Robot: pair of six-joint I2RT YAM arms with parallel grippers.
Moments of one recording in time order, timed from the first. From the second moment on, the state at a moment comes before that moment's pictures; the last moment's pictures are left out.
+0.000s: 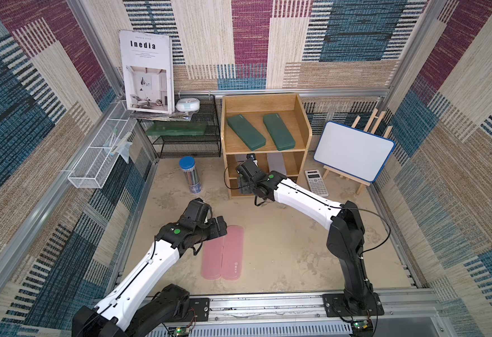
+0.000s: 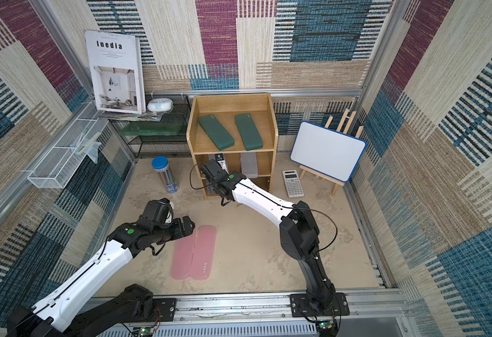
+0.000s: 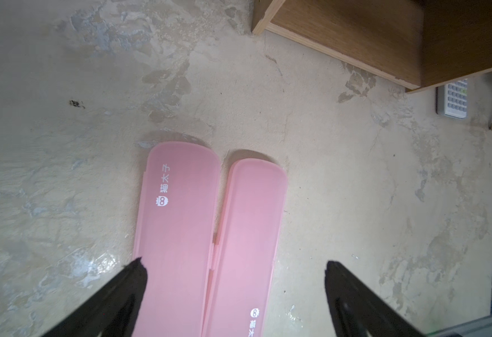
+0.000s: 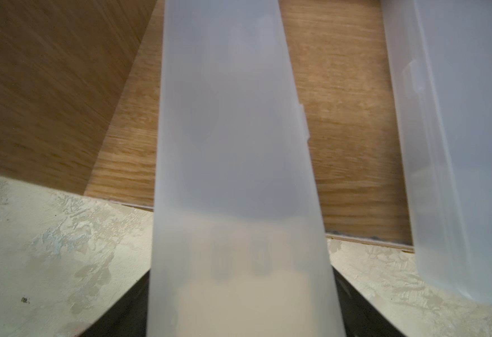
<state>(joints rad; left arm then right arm) -0.39 1.01 0.79 -0.75 0.06 -0.64 0.85 2.08 1.93 -0.71 0.46 0.49</state>
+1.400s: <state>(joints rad) -0.36 0.99 0.71 -0.73 0.08 -0.65 0.86 1.95 1.72 -0.49 0.39 0.49</state>
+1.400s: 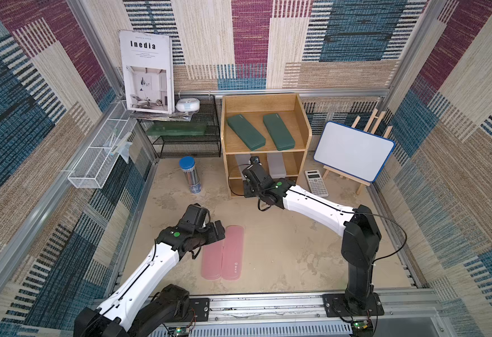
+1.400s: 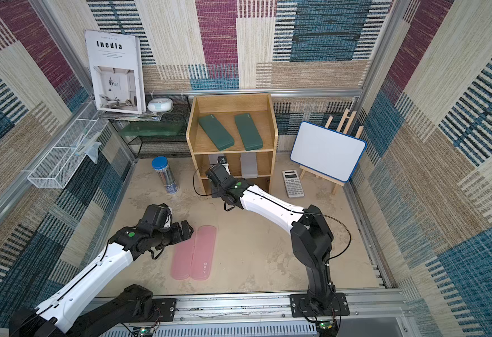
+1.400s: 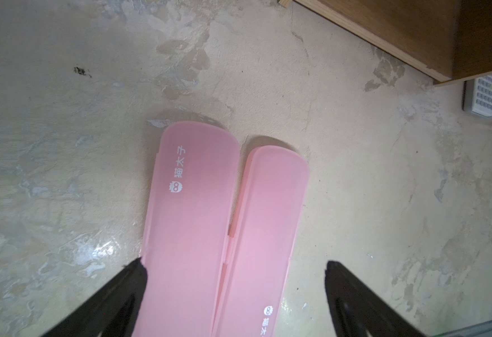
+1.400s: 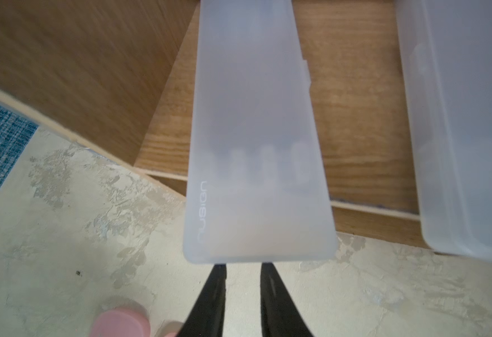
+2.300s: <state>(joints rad) -0.68 1.03 0.71 -0.76 0.05 -0.79 0.91 1.68 1.44 -0.41 0.33 0.45</state>
